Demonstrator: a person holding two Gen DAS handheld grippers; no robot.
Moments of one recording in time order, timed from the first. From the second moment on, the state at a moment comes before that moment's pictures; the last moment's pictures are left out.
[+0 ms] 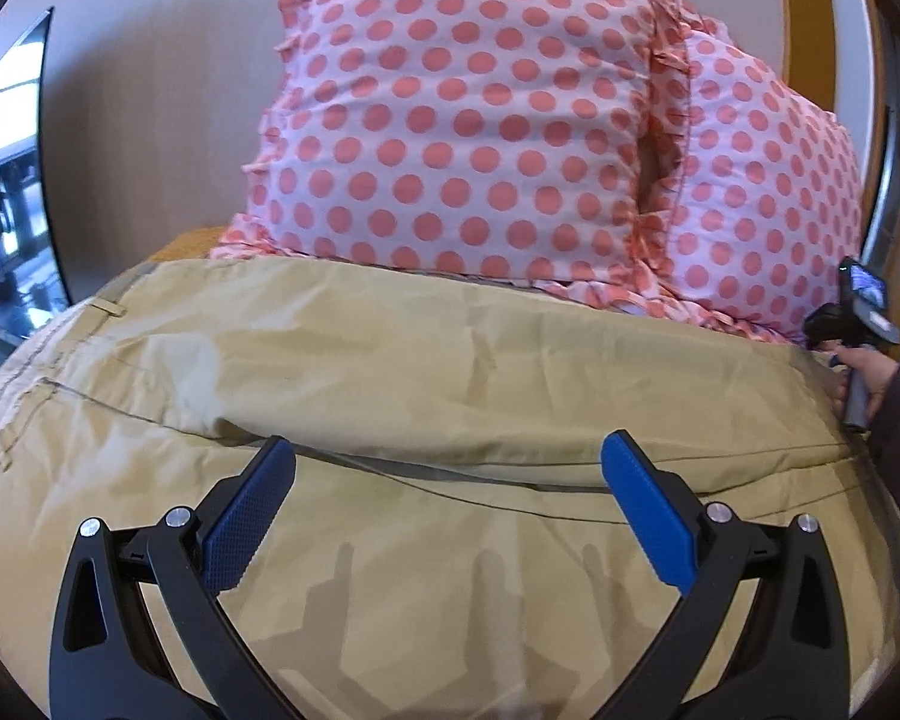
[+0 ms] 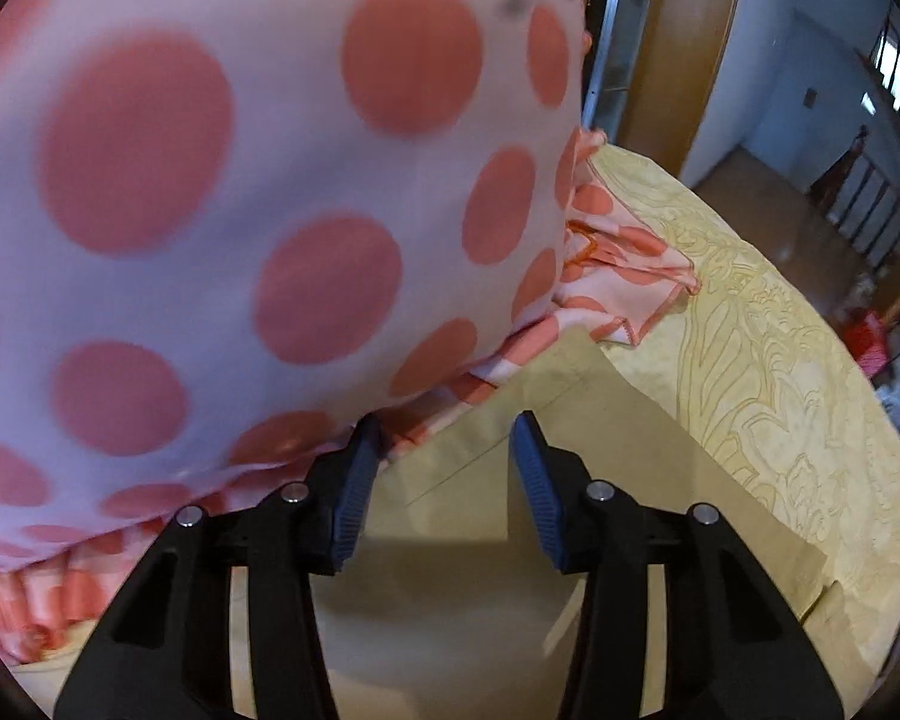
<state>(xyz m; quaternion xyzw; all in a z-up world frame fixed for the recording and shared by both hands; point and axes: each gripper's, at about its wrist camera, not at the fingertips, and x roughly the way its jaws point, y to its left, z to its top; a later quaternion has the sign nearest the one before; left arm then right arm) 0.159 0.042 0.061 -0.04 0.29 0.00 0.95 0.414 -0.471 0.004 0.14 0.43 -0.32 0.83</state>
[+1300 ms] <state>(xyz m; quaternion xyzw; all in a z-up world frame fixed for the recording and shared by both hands) 0.134 0.061 0.087 -0.01 0.28 0.05 0.96 0.075 -0.481 -0.019 0.46 0.29 -0.09 0.84</state>
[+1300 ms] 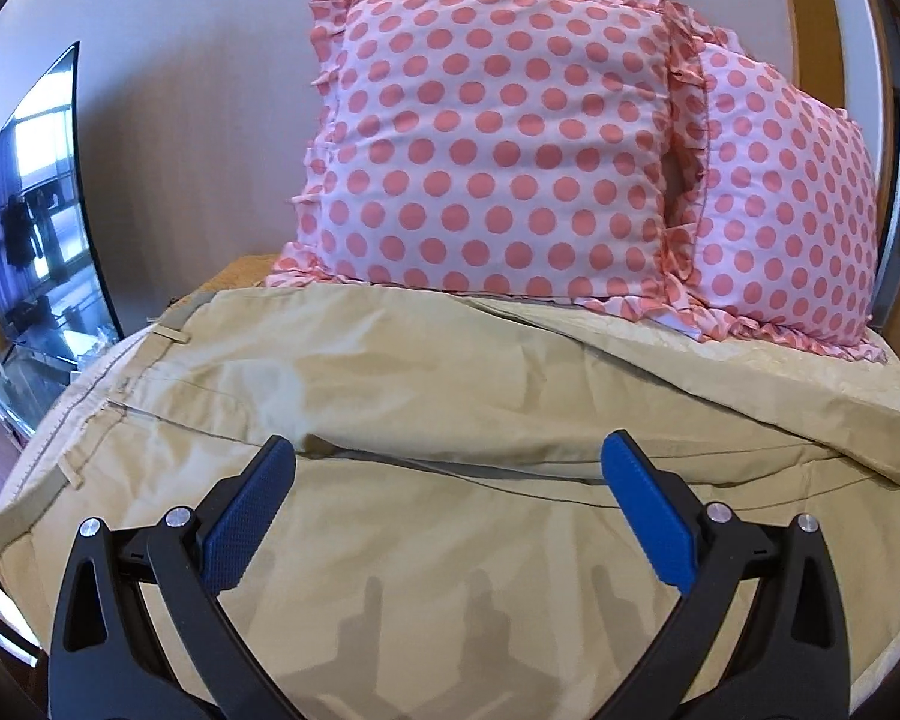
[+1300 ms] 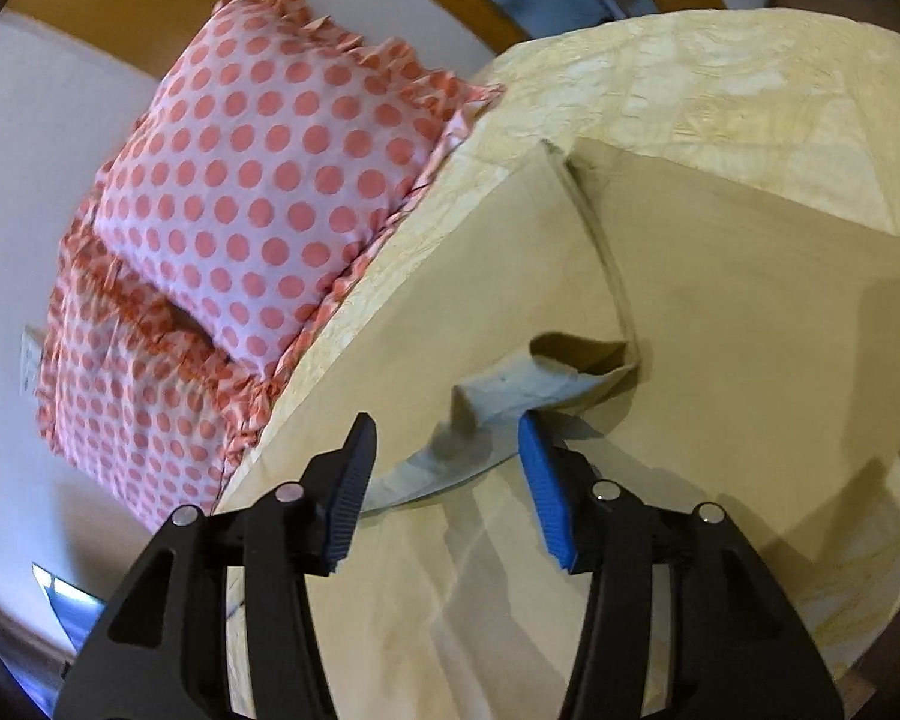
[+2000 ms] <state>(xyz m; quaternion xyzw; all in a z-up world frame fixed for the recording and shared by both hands) 0.199 0.131 0.097 -0.17 0.34 -0.02 0.93 0.022 -0.517 0.016 0.45 0.11 -0.07 0.88</state>
